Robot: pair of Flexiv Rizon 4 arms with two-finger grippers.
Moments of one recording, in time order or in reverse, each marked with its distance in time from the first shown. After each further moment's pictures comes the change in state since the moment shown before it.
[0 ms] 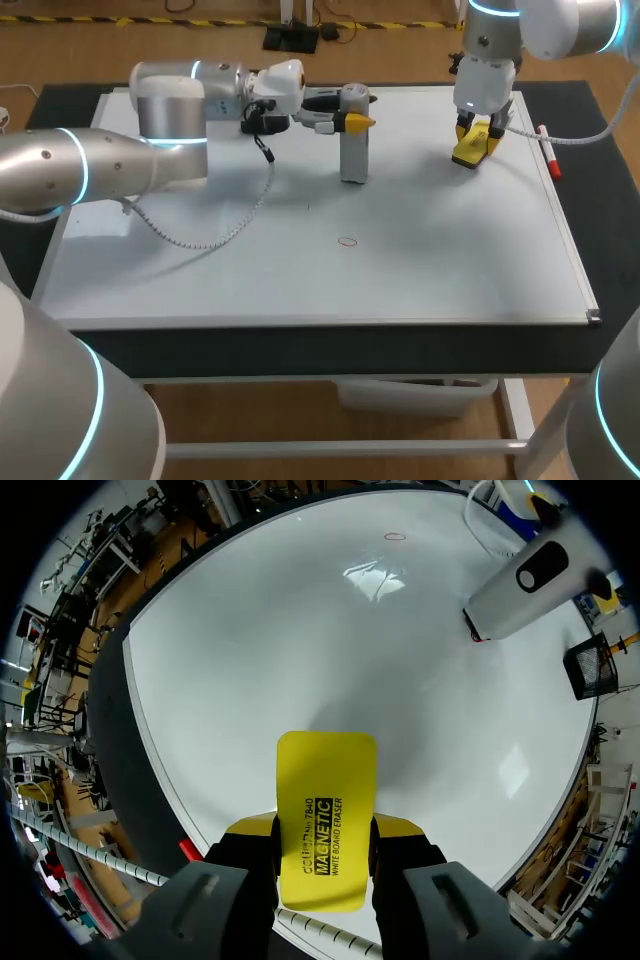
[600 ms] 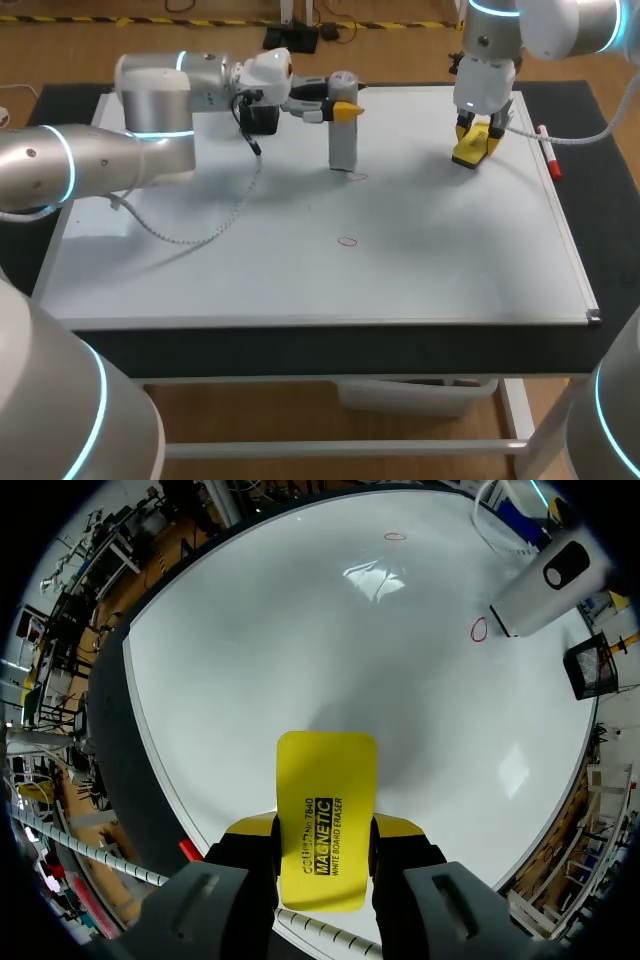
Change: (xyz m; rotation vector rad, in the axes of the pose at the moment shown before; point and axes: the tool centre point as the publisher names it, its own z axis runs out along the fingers) left arm -0.006 -0.026 -0.025 0.011 -0.022 0.043; right arm 0.000 0.000 0.000 0.000 0.000 0.000
